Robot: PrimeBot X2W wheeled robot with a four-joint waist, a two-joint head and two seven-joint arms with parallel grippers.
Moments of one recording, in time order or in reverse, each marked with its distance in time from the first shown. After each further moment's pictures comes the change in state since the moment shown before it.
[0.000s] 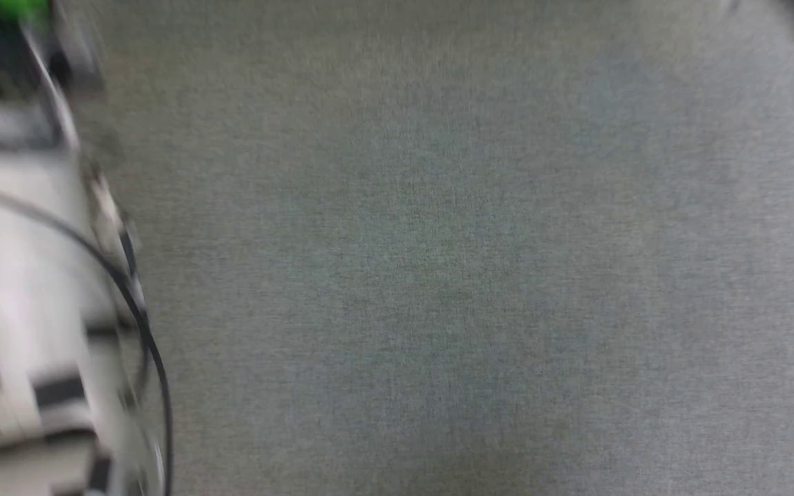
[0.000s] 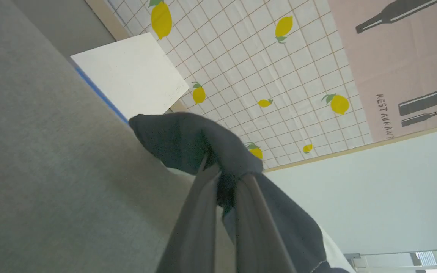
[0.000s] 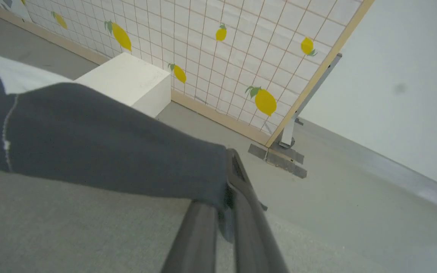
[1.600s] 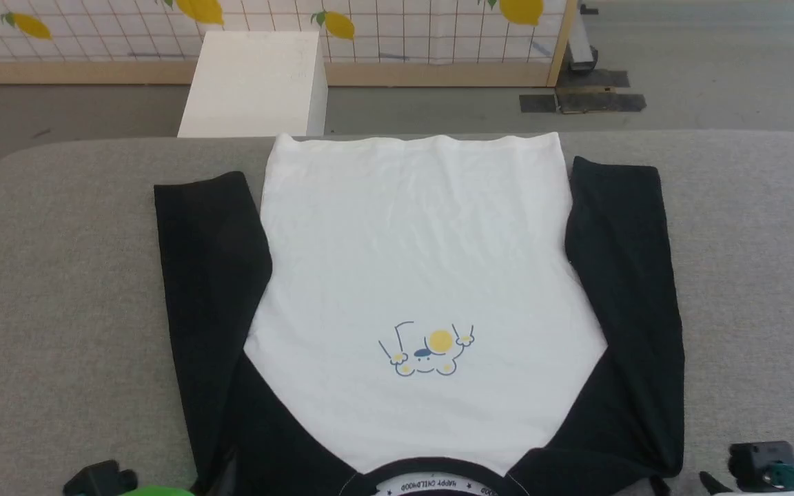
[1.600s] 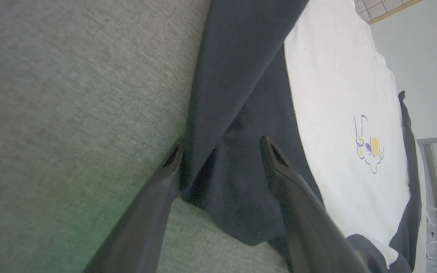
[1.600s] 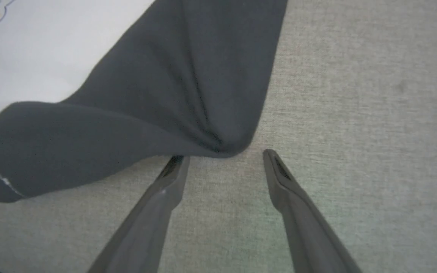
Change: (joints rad) left arm 1.212 -0.057 -0.210 -0.400 0.147 -0.037 0.079; right arm 1.484 0.244 -0.434 -0.540 -0.145 0.000 0.093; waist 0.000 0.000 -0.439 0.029
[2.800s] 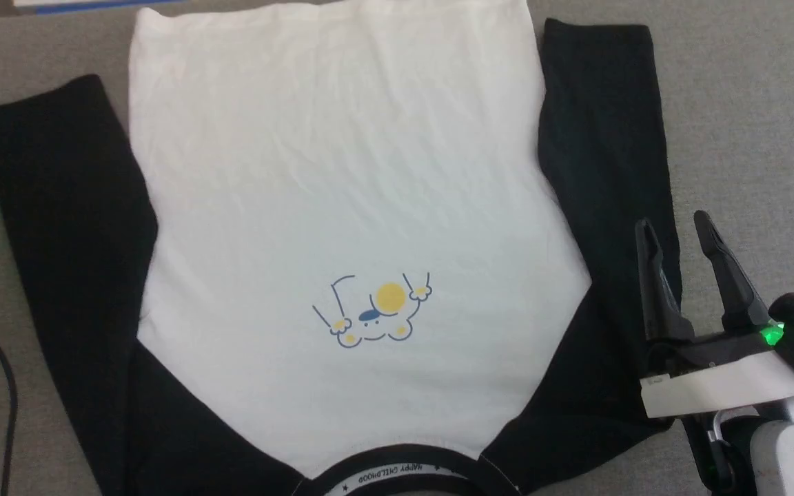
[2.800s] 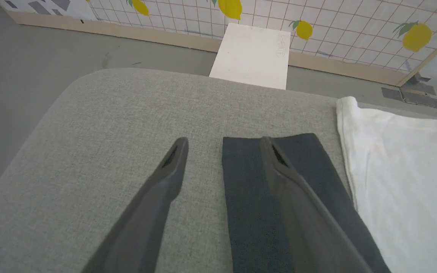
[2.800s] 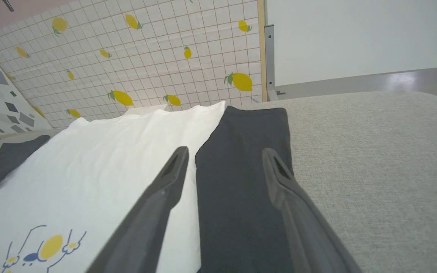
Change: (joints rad) left arm -0.828 0.463 0.048 0.272 0.320 -0.002 0.137; right arm -0.338 0.041 0.095 -0.129 0.086 -0.001 -0.531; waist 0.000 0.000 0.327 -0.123
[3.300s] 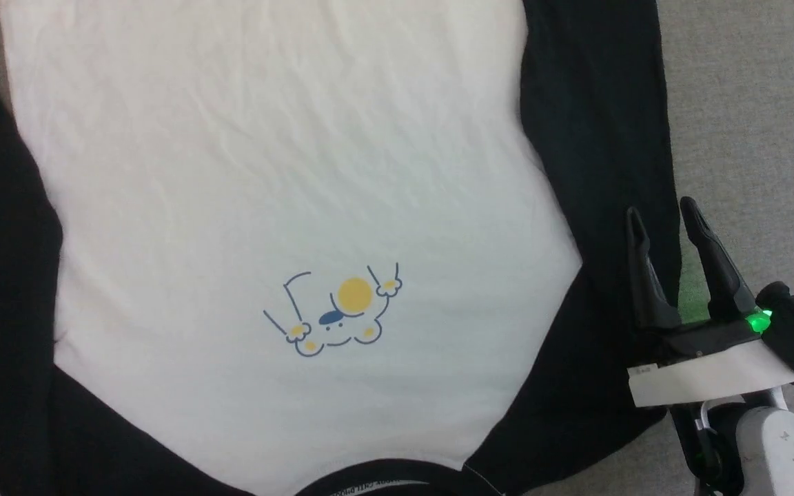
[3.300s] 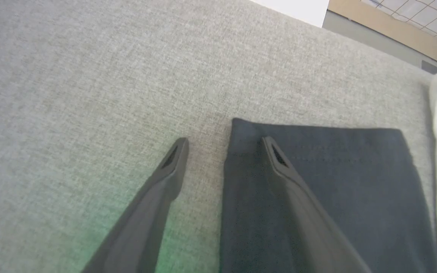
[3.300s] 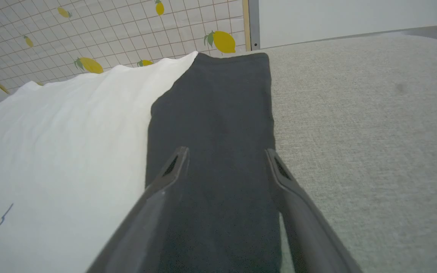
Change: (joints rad) left arm -0.057 0.069 0.100 0.002 -0.088 0.138 0.239; right arm -0.046 -0.001 0.030 0.038 0.009 0.000 -0.034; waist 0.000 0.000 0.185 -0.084
